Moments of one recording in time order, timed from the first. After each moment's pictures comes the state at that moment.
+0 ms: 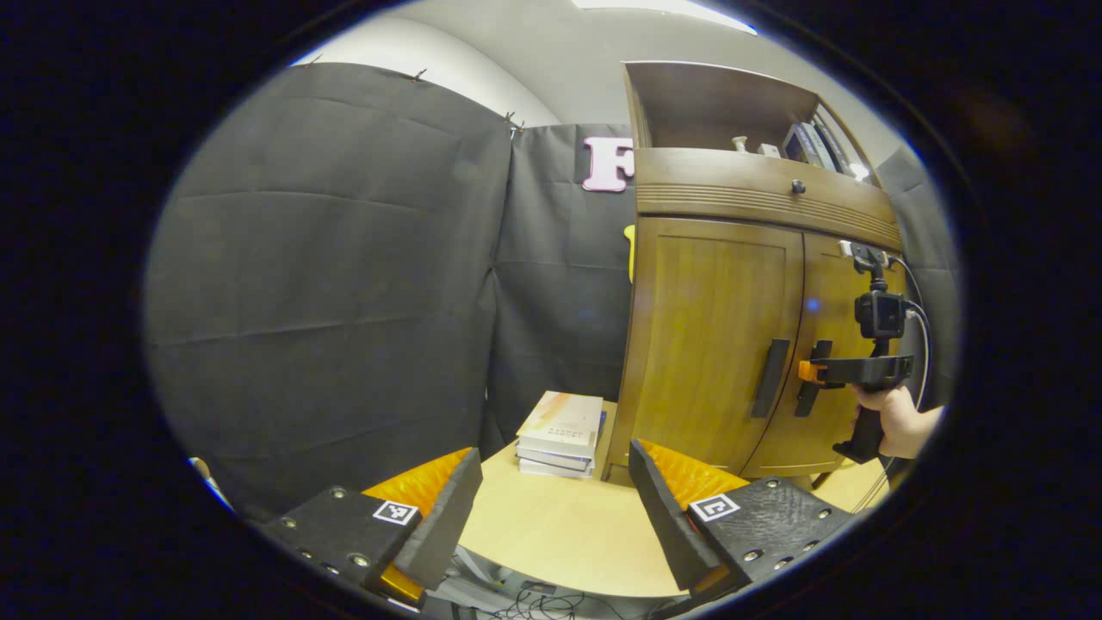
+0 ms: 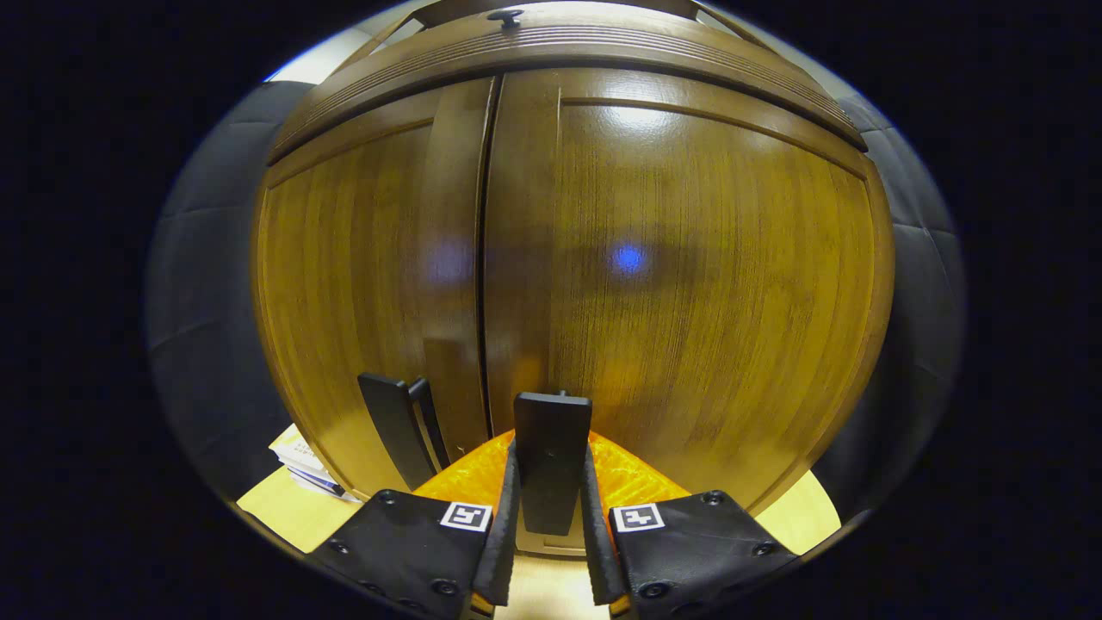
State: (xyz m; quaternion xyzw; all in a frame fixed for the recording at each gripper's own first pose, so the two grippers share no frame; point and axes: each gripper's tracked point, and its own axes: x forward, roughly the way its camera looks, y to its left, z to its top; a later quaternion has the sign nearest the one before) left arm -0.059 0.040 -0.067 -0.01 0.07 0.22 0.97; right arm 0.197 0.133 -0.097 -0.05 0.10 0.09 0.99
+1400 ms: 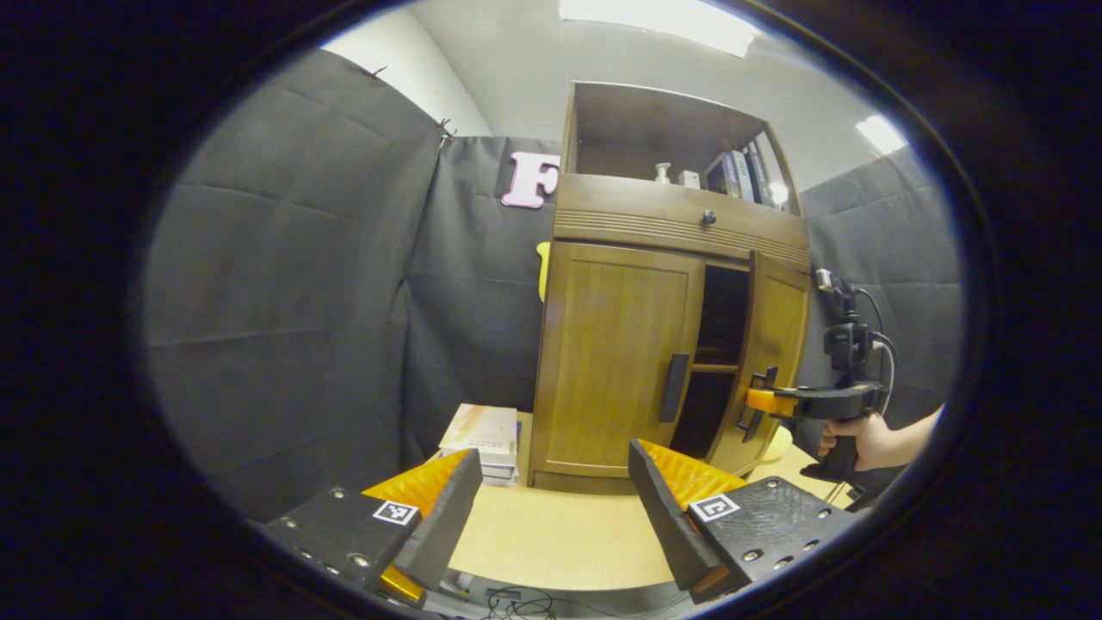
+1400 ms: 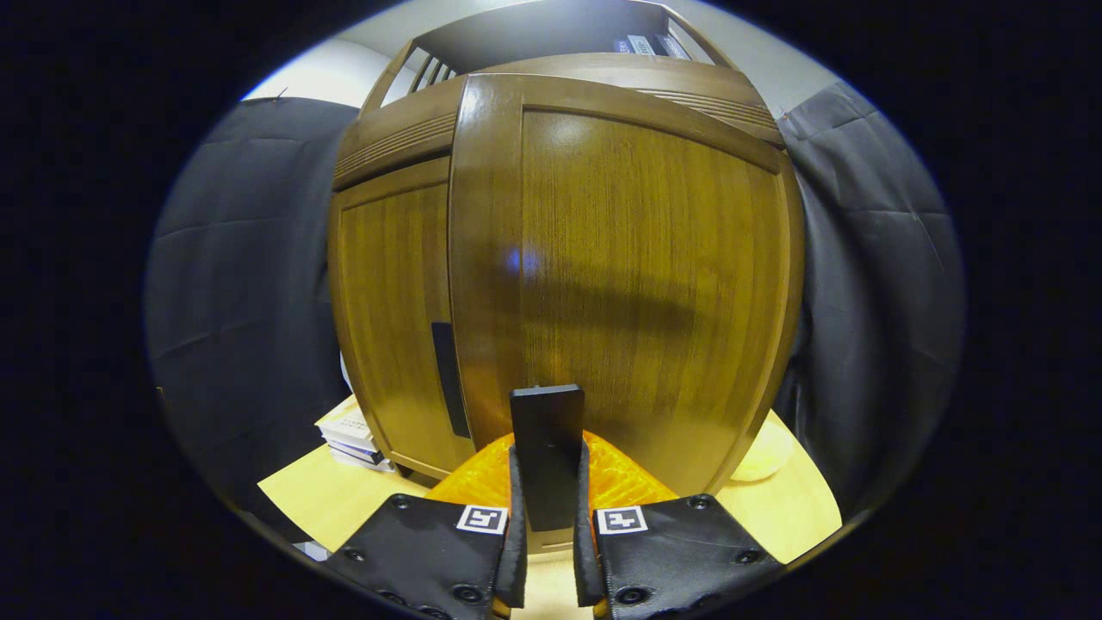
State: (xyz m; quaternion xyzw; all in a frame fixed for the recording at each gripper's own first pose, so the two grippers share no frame) left arm -0.062 -0.010 -0.042 -0.03 0.04 0.05 1.00; right arm 0.094 0.092 -0.098 -0.04 0.09 0.15 0.98
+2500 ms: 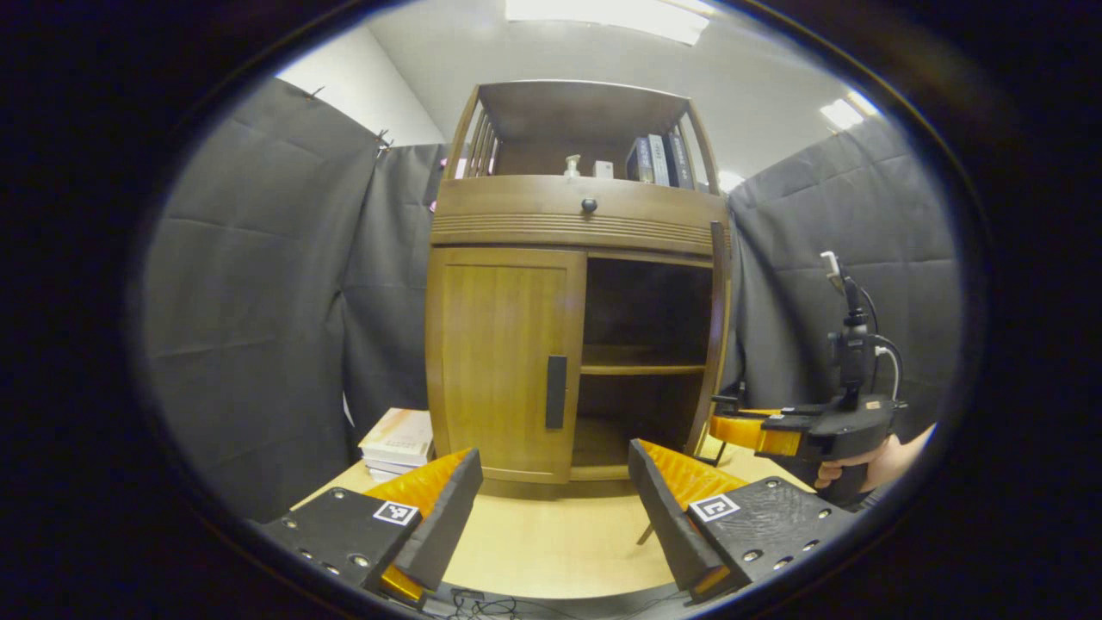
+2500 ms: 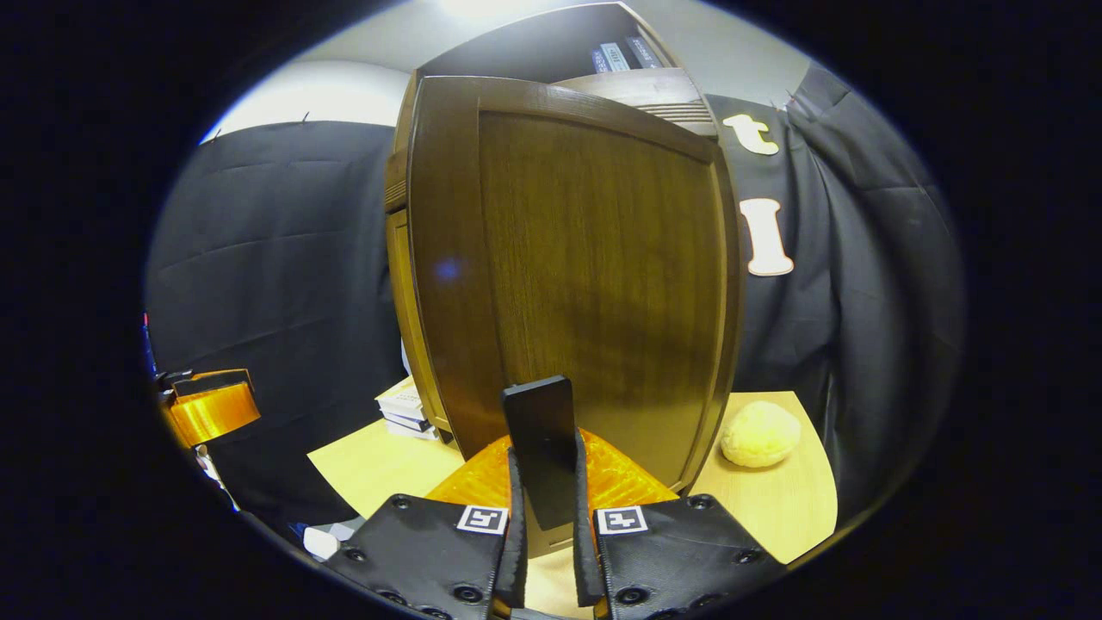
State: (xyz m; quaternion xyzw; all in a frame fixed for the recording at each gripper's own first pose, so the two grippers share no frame) left arm -0.037 -0.198 -0.037 0.00 0.04 -0.01 1.00; right arm 0.015 0.000 -0.102 -0.02 0.10 0.24 0.97
